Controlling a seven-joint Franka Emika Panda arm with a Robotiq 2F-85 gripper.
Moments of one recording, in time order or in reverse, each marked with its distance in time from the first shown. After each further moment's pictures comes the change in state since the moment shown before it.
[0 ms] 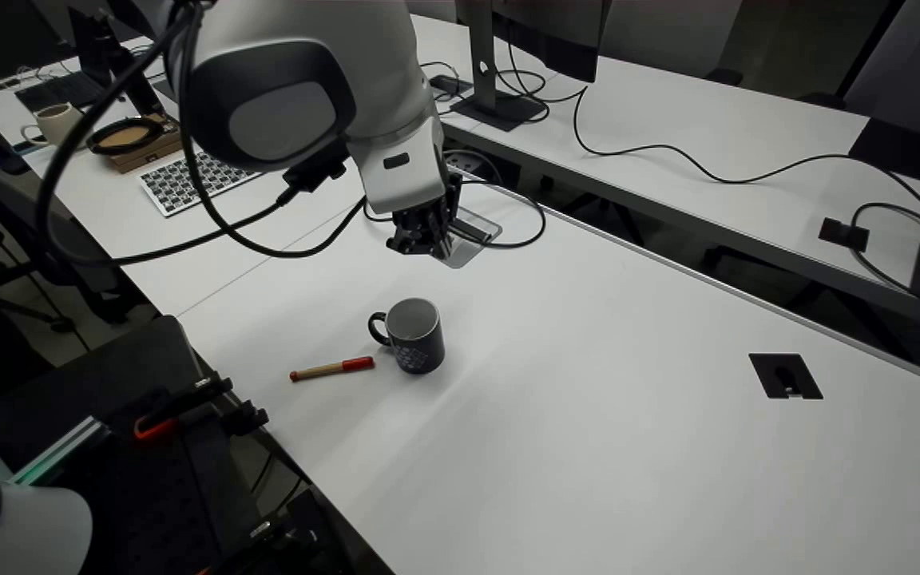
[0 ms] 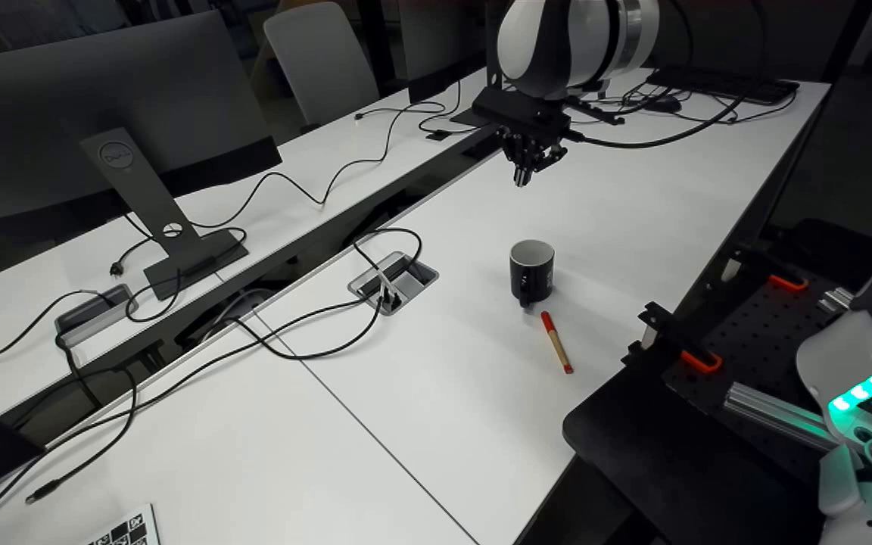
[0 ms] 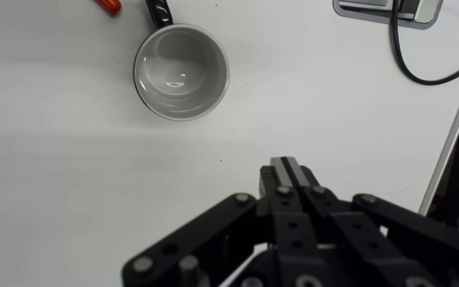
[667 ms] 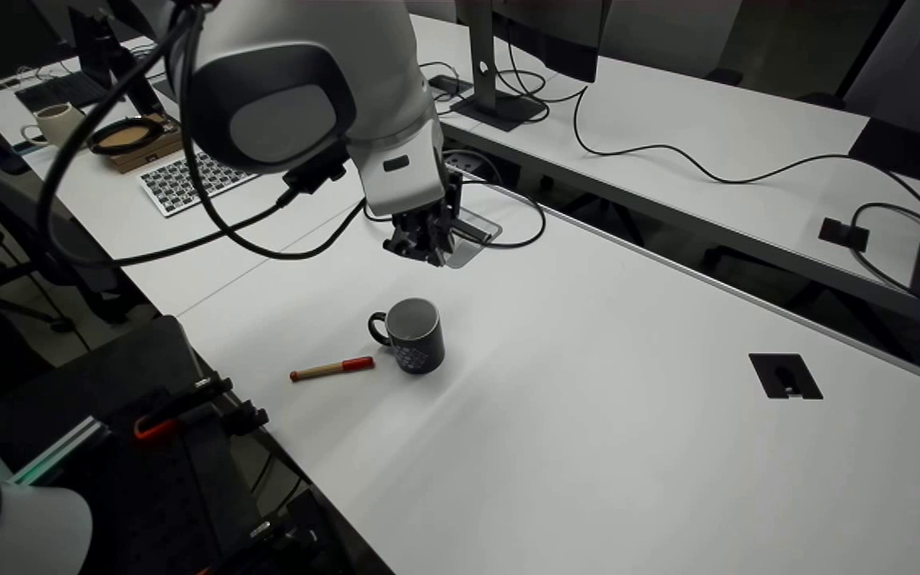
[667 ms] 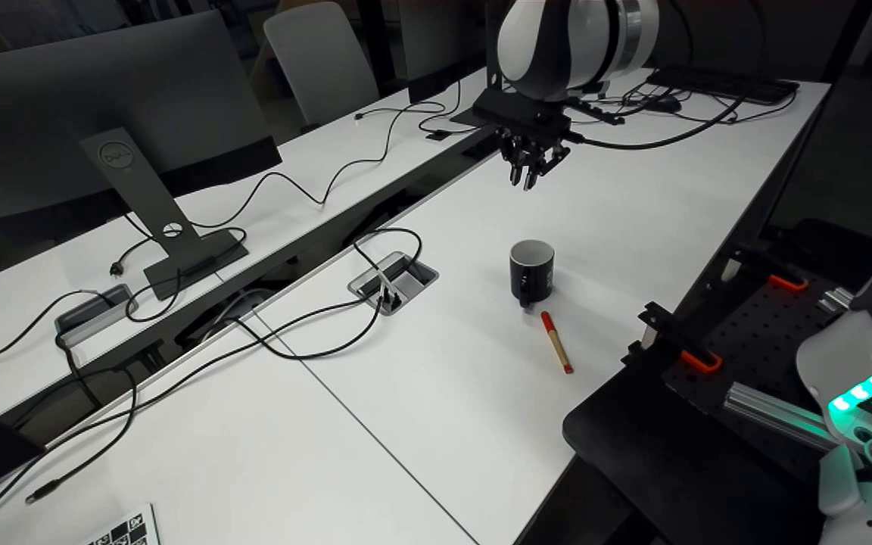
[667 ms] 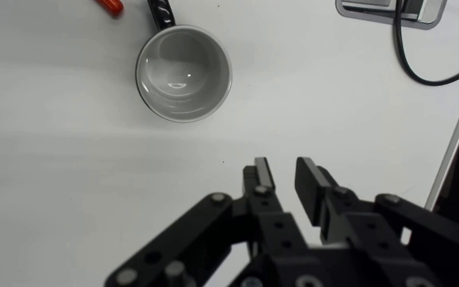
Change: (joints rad) arm -0.002 0.005 0.003 0.000 0.001 0.000 0.001
